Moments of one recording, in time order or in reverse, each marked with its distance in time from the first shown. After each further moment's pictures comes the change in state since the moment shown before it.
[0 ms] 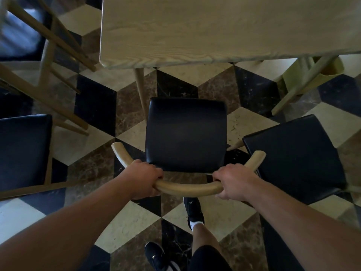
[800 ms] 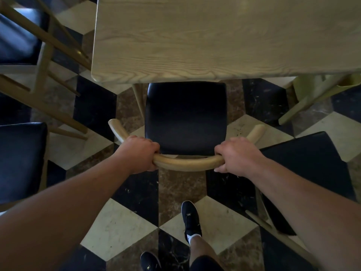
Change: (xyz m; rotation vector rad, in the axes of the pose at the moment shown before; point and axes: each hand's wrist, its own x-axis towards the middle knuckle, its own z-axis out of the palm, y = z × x) left_hand 0.097 -0.053 -0.100 0.148 0.173 -0.130; right_hand 0.082 0.082 -0.109 -0.082 0.212 0.021
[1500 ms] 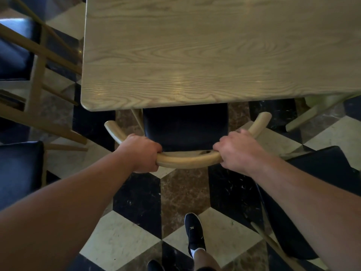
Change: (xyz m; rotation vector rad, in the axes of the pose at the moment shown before) left_hand 0.095 -0.039 -0.058 0.045 -0.167 -0.015; right_hand 0.095 0.050 -0.051 -0.124 -0.028 0.007
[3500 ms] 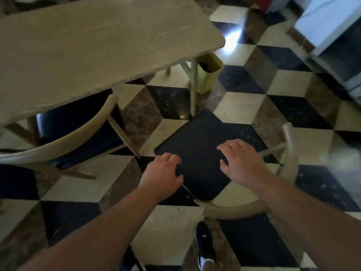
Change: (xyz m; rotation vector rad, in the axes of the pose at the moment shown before) left_hand -0.074 0.502 0.001 -0.330 0.336 0.320; right_hand -0.467 0.124 0.227 0.360 0.451 0.553
